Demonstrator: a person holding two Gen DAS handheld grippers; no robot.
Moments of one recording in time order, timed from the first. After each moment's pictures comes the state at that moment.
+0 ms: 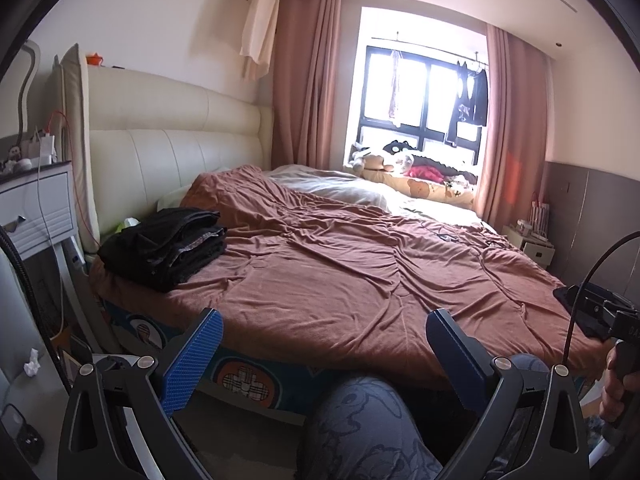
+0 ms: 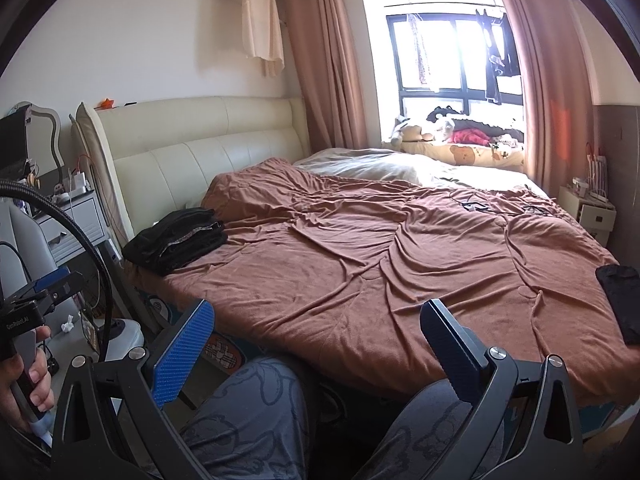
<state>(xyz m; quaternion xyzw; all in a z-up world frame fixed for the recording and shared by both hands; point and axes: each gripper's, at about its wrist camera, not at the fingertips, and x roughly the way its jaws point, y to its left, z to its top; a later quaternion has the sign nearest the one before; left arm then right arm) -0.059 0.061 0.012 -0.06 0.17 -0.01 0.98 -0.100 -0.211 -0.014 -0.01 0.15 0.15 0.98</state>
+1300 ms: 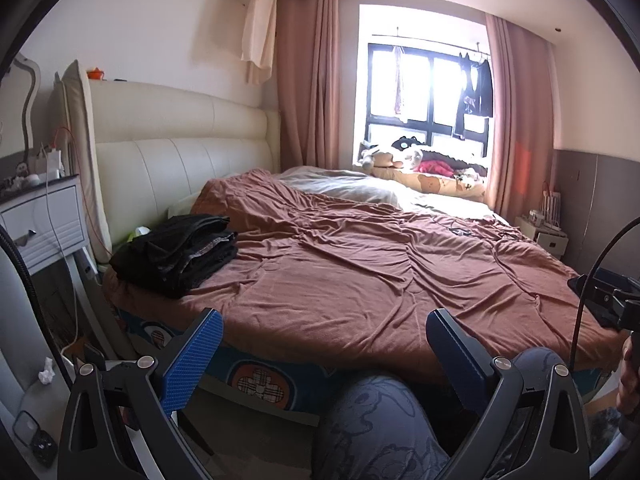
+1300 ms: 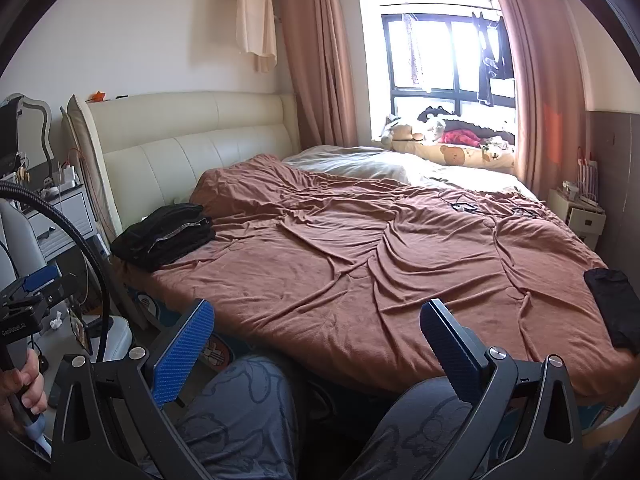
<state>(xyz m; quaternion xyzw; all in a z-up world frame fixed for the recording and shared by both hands) -0.058 0.050 0.013 -0.03 0.17 0.01 0.98 -0.097 -0.214 -0.010 -0.03 0.15 0.13 0.98</state>
